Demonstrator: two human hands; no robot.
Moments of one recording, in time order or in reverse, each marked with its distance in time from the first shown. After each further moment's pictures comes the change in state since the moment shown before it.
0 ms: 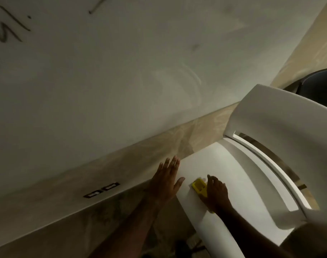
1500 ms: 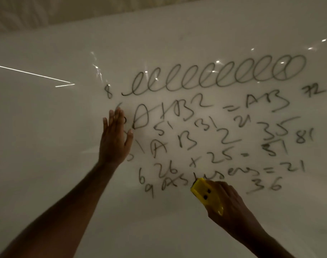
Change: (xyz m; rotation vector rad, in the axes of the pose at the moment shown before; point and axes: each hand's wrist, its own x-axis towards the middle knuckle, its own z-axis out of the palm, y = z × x) left_hand -0.164 -0.277 -0.694 0.553 1.258 -0.313; right_hand -0.118 -0.454 -0.370 0.197 0.711 -1.096
